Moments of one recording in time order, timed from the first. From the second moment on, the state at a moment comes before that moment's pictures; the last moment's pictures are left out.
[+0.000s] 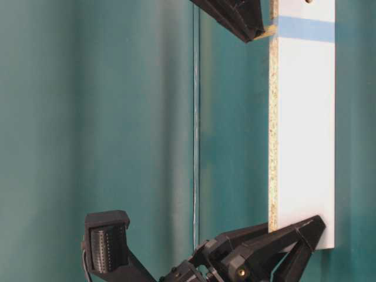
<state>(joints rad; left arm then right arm) 0.00 0.10 0.78 -0.06 -0.01 0.01 -0.01 -0.05 1.15 -0.03 -0.77 0.18</state>
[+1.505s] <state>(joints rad) 0.00 0.10 0.78 -0.06 -0.01 0.01 0.00 0.00 1.15 -0.03 -0.72 0.19</state>
